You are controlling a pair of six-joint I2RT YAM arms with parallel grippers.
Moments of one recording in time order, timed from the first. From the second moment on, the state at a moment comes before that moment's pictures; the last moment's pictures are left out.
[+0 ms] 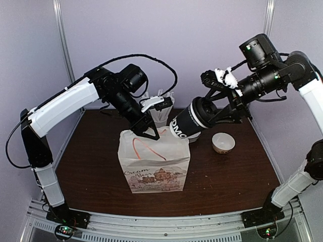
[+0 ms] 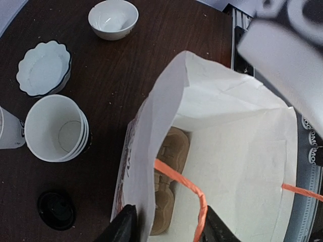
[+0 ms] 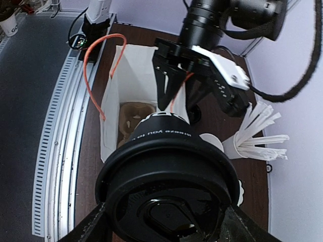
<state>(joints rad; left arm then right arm) -0.85 1.84 2.01 -1.25 0.48 0.30 0.80 1.46 2.10 -1.38 -0.35 -0.73</state>
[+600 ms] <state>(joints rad) -0.85 1.65 1.90 -1.14 0.38 0.24 1.05 1.73 2.18 -1.36 -0.13 -0.72</state>
